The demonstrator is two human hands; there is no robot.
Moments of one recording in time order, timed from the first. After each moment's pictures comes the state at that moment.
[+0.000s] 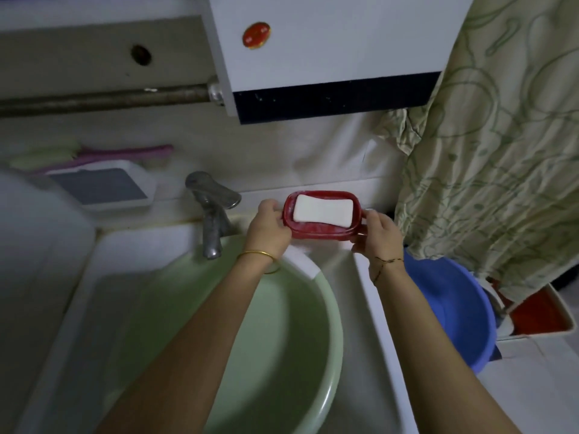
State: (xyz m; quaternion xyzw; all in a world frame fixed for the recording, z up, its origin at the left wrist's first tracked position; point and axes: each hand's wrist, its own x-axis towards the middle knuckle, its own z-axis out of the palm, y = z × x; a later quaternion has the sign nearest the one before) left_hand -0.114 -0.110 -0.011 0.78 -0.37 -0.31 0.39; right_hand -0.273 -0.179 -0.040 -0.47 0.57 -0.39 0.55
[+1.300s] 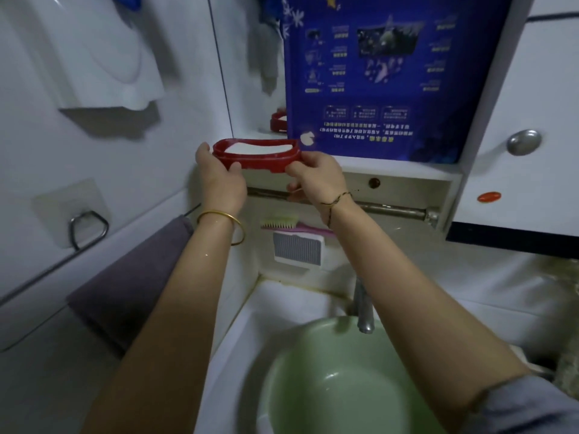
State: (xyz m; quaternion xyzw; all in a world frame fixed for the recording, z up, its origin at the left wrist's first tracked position) left_hand 0.092 0.074 0.224 0.75 -0.18 0.08 0.64; right_hand 0.006 -0.026 0.225 -0.74 0.15 -0.32 0.57
